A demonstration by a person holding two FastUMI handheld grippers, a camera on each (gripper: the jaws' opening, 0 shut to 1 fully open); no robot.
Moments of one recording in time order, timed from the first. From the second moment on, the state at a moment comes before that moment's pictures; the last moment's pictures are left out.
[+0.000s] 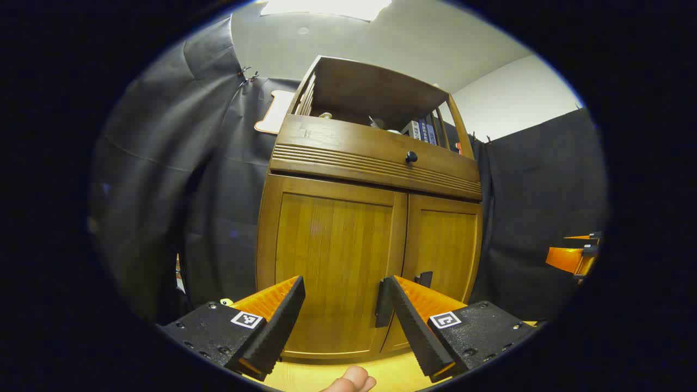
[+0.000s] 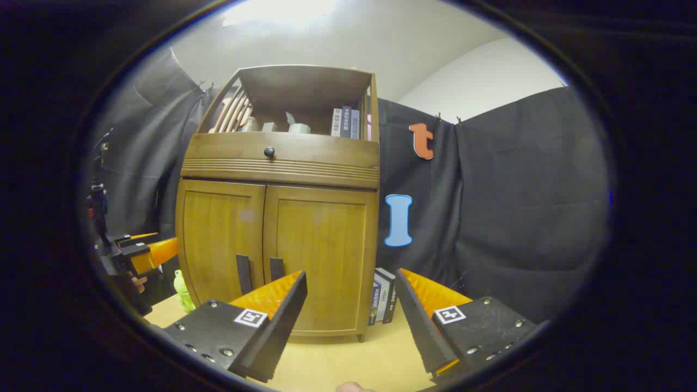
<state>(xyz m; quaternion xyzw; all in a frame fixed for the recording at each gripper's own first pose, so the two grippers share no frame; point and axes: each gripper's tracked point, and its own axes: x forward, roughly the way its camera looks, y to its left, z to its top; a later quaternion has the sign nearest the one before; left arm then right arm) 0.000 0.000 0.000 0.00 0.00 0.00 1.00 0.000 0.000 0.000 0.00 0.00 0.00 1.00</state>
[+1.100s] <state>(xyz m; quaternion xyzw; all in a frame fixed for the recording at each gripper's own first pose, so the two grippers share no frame) 0.007 -0.005 -0.016 0.00 0.02 -0.03 1.00 0.069 0.041 -0.055 0.00 0.05 0.04 1.00</state>
